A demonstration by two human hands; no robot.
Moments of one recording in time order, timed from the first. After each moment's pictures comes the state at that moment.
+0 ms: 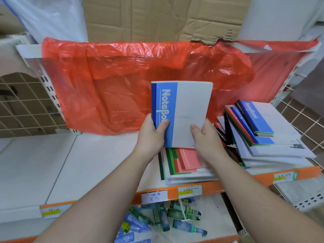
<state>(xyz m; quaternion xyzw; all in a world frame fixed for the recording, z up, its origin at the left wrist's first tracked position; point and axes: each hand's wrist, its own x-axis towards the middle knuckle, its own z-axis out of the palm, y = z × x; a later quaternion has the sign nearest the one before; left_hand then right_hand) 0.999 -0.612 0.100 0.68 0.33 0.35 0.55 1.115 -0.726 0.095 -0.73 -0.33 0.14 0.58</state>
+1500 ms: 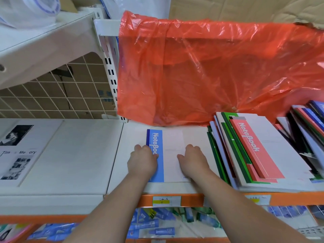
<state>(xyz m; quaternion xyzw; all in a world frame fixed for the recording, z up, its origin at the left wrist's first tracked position) 0.834 -0.490 -0.002 0.80 0.57 0.02 0.21 0.966 -0.573 0.002 -0.90 -0.34 0.22 0.13</state>
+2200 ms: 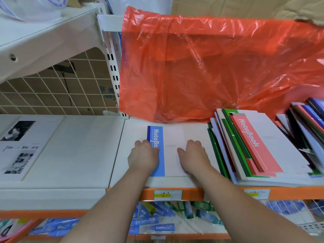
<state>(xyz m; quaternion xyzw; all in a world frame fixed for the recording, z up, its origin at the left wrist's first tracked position) 0.830 -0.492 0.002 0.79 0.57 0.03 0.21 0.962 -0.579 0.003 -0.90 -0.37 0.17 0.14</state>
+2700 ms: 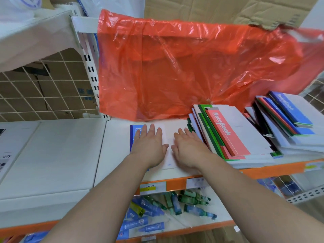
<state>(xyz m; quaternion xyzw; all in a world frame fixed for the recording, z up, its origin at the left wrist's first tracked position) 0.863 -0.517 0.031 0.94 0.32 -0.06 0.06 0.985 -0.618 0.035 -0.84 -0.53 0.10 -0.04</state>
